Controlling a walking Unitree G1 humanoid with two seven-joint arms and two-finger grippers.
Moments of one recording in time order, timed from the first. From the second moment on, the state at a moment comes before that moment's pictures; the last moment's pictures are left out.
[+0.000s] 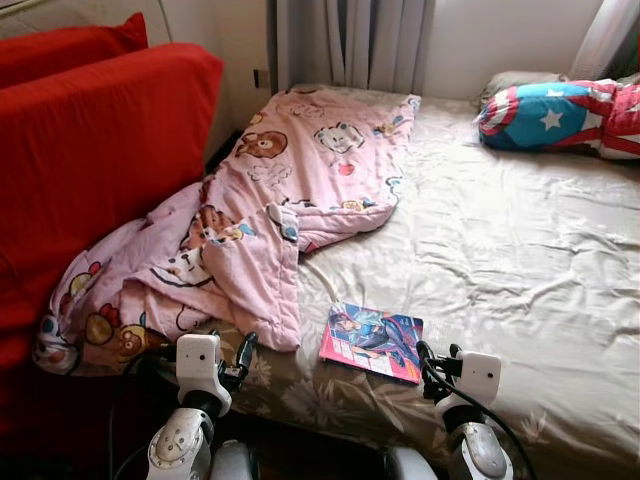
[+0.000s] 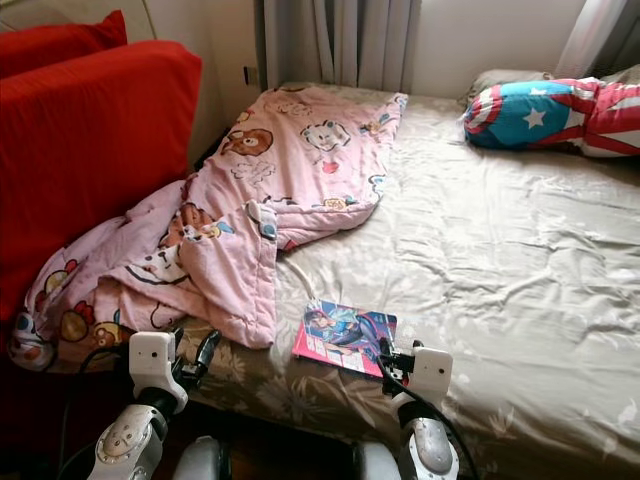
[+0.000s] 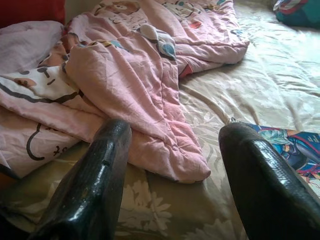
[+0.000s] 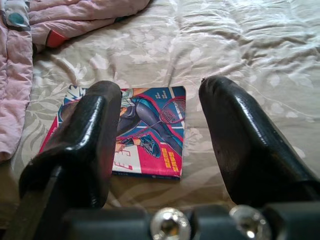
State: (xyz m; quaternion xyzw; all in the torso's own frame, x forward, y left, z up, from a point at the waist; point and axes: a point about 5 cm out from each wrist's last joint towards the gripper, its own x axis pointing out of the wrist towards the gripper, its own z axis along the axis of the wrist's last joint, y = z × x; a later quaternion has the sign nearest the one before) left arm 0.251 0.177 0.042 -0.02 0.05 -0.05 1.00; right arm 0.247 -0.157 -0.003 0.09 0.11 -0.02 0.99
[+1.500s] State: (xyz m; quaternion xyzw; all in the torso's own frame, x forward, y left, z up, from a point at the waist) left arm 0.253 0.176 0.048 -0.01 0.04 -0.06 1.00; right arm 0.255 -0.158 -0.005 0.09 0.12 -0.02 0.99
